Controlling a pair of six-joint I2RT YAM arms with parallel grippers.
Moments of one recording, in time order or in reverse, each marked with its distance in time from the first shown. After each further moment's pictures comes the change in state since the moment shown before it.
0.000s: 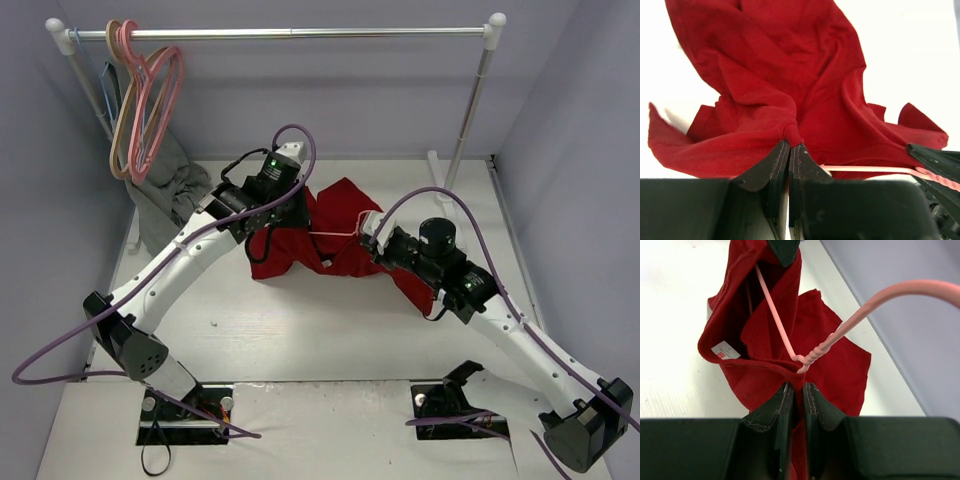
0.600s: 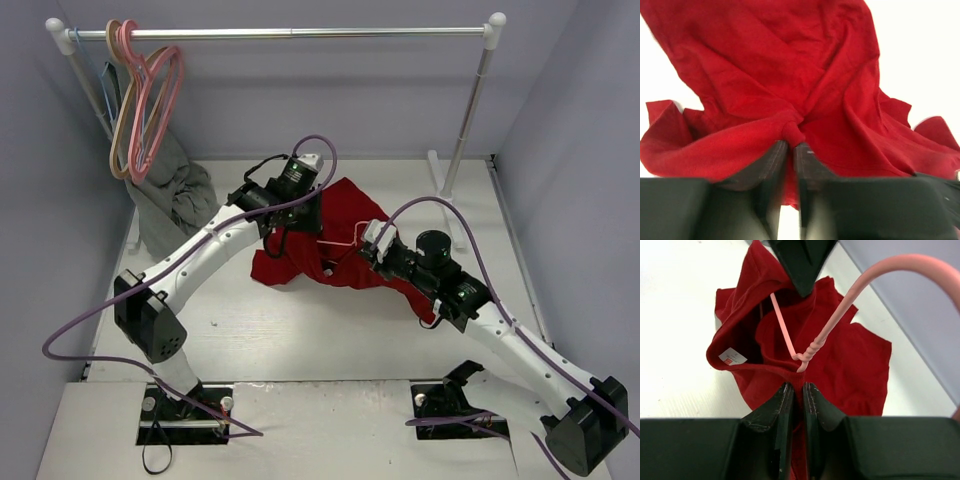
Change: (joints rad) left arm 0.005 0.124 -0.033 0.069 0.041 0.013; right arm 0.000 -0.030 -0.143 0.121 0.005 0.087
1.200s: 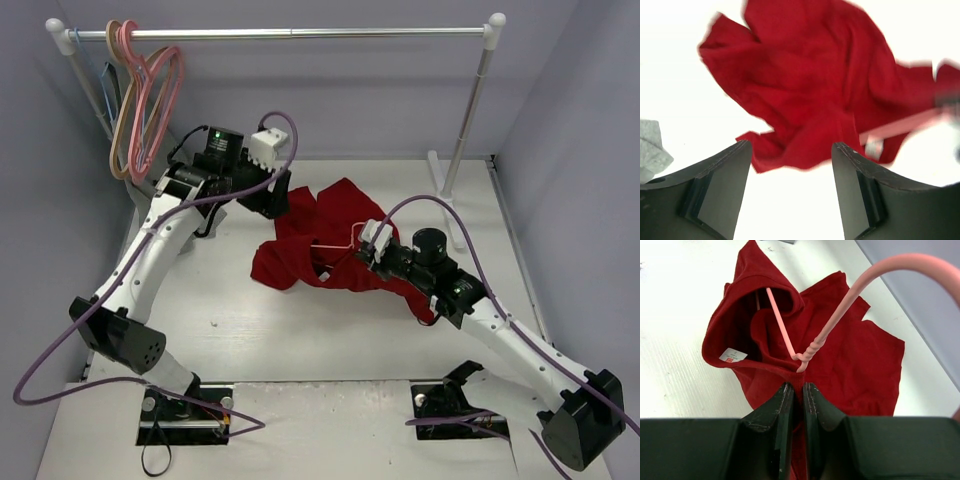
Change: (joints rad) left arm 0.287 -0.103 0.109 -0.094 0.371 0.558; right arm -0.016 0.040 -0.007 0.004 -0.043 0.001
